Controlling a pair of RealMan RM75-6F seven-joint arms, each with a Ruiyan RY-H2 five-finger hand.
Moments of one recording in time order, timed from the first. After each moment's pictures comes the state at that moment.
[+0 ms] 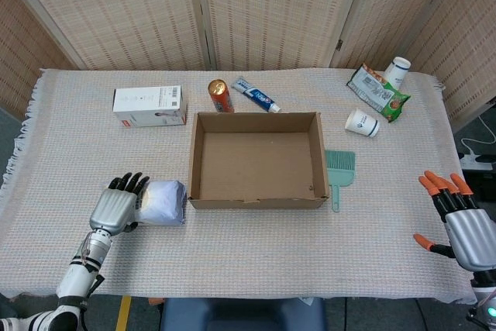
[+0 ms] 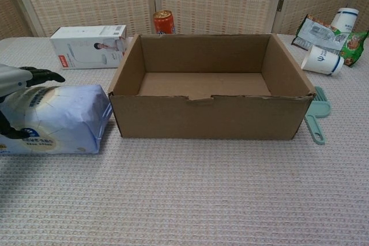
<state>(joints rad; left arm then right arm) -0.53 -1.30 -0.11 -1.83 0.96 1.12 0.78 0.08 -1.00 0.03 -1.66 -1.63 1.53 0.06</state>
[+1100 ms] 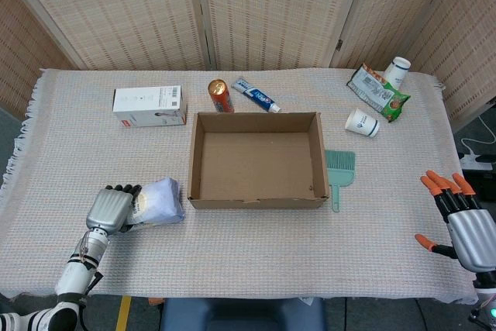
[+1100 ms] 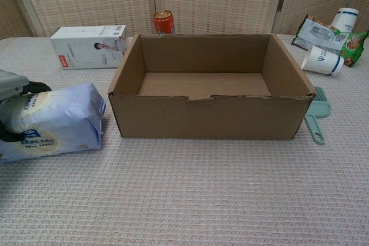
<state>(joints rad) -0.59 -1.29 -0.05 -1.81 0.88 1.15 0.79 0.07 -0.99 0.03 -1.67 -1.64 1.54 0.07</state>
